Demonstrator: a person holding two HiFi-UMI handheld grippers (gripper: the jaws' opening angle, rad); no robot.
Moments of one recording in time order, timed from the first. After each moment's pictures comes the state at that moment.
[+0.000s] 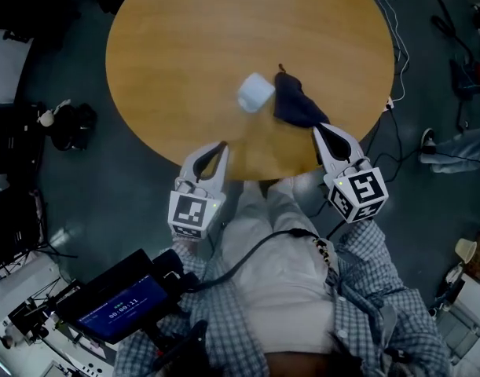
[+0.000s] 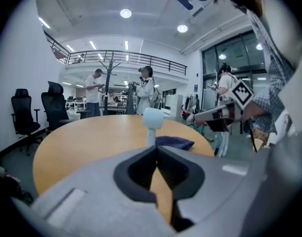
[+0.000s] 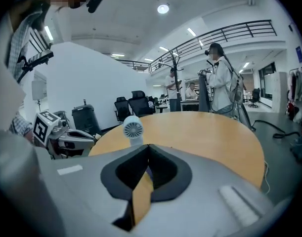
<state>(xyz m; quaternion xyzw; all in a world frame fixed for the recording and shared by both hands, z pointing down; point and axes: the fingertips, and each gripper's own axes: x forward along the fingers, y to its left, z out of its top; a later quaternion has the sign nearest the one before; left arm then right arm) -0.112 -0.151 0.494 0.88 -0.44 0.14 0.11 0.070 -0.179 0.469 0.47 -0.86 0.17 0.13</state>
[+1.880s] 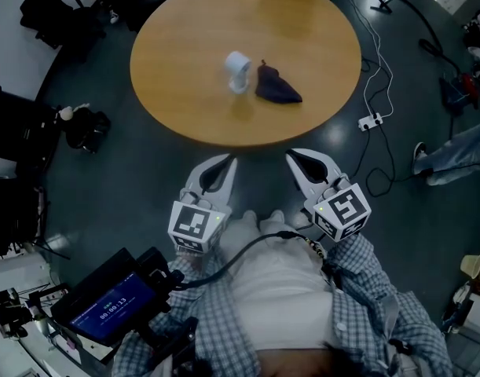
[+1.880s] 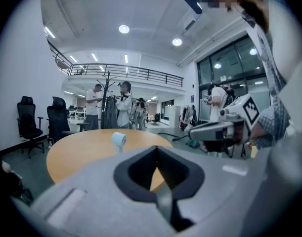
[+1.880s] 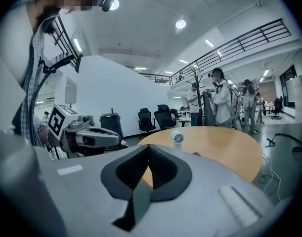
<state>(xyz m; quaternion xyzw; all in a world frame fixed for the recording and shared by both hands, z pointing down) -0.051 0.003 0.387 0.89 -0.45 0.08 0.08 0.054 0.000 0.384 0.38 -0.92 0.10 0.07</state>
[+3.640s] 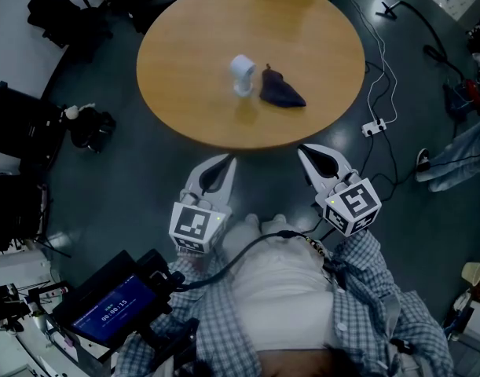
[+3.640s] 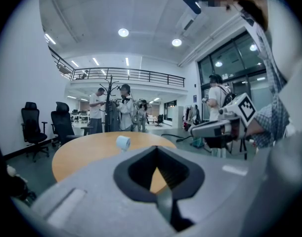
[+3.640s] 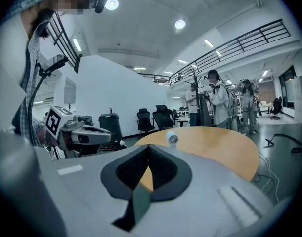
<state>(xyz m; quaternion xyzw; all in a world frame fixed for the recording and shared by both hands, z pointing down) -0.061 -0.005 0.384 0.88 -0.46 0.08 0.05 0.071 -0.020 0.383 0.38 -0.92 0.10 0.07</state>
